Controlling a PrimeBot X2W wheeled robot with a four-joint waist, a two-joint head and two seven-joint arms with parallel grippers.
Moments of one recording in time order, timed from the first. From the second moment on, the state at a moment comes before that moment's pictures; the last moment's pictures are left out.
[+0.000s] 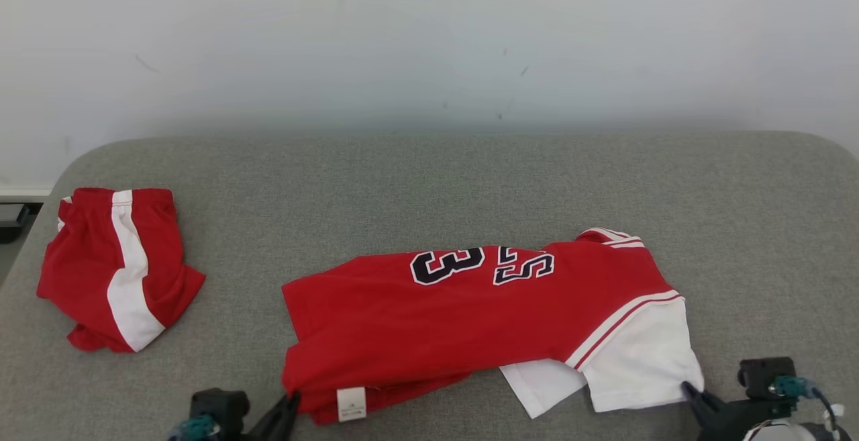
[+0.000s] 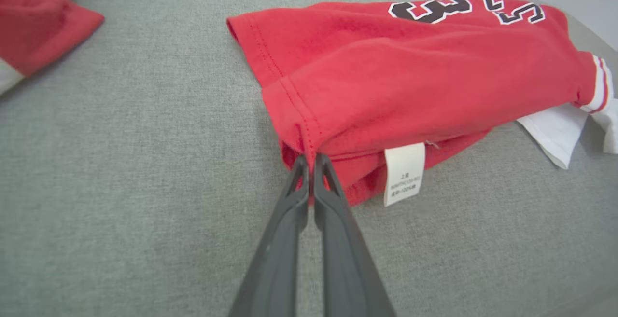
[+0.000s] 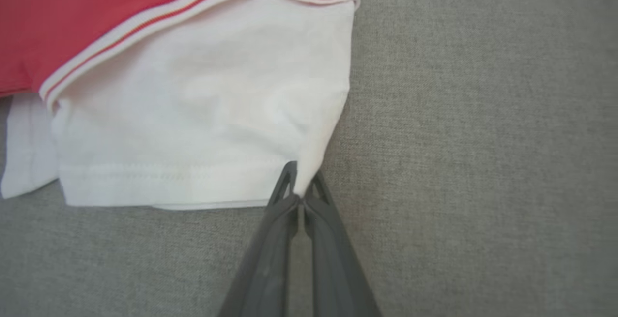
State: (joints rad) left arm -0.23 0.35 -0.81 0.43 -0.71 0.12 -0.09; right arm -0.17 -0.33 0.38 0.68 0.61 0.07 -0.01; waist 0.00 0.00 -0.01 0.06
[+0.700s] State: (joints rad) left arm -0.40 0.45 -0.72 0.29 -0.75 -0.01 -0.06; right arm -0.41 -0.30 0.39 0.58 0.63 0.08 0.05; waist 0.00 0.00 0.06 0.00
